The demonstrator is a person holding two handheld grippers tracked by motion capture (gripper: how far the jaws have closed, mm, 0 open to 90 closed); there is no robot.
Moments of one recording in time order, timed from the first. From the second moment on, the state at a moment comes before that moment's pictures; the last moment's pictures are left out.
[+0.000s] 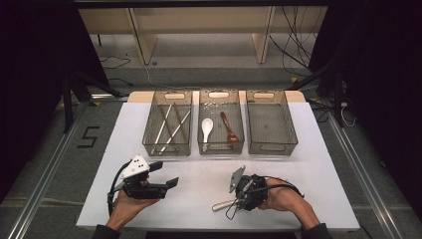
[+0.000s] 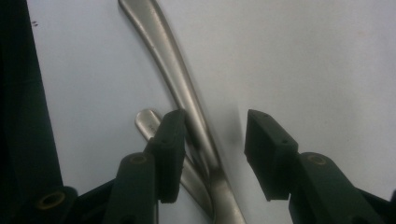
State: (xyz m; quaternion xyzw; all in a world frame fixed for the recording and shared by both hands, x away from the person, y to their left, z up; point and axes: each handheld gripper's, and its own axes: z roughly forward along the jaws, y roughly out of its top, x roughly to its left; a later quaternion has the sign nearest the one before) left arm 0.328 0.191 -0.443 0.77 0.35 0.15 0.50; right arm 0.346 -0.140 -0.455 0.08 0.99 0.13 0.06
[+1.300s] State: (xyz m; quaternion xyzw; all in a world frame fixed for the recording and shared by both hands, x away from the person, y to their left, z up) left arm 0.328 0.191 -0.443 0.77 0.35 0.15 0.50; right arm 0.360 -0.127 -0.457 0.10 0.99 0.08 0.02
